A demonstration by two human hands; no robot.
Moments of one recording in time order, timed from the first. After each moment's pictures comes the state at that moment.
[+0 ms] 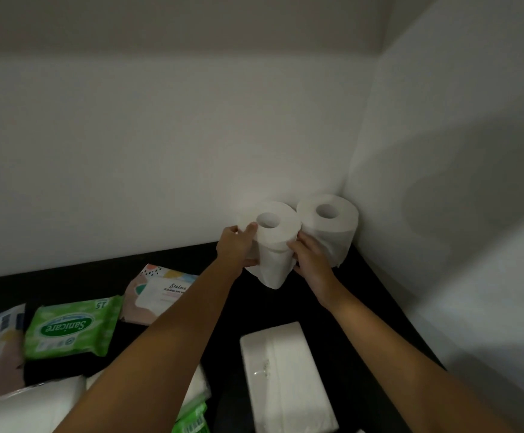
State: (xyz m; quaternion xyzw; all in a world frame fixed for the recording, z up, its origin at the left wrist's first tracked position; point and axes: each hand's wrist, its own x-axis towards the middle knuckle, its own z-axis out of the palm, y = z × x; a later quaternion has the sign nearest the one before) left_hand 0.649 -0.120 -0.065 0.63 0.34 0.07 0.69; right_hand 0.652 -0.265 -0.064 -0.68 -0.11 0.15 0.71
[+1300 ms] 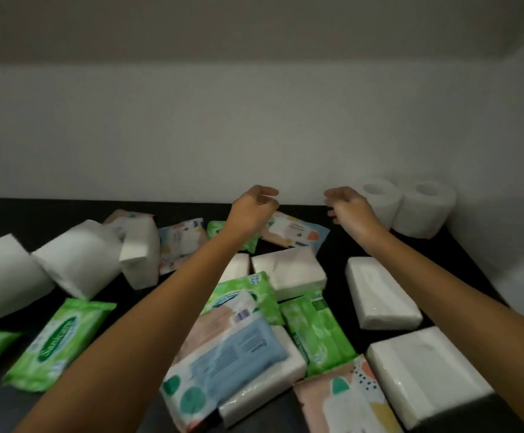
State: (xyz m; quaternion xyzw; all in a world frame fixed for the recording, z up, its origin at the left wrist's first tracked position) left_hand 0.383 -0.065 0.030 0.83 0.26 0.19 0.46; right_hand 0.491 -0.201 0.021 -0.80 -0.21 0.13 0.55
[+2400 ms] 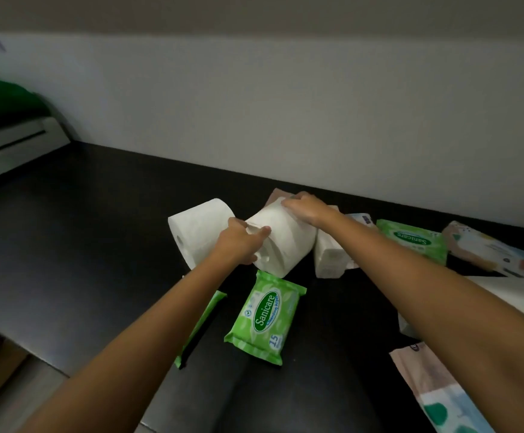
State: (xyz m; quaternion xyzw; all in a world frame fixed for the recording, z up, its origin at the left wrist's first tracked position) left_hand 0.117 0.160 -0.008 0.69 0.52 0.13 0.48; right_hand 0.261 0.132 0.012 -0.83 -0.37 0.30 0.29
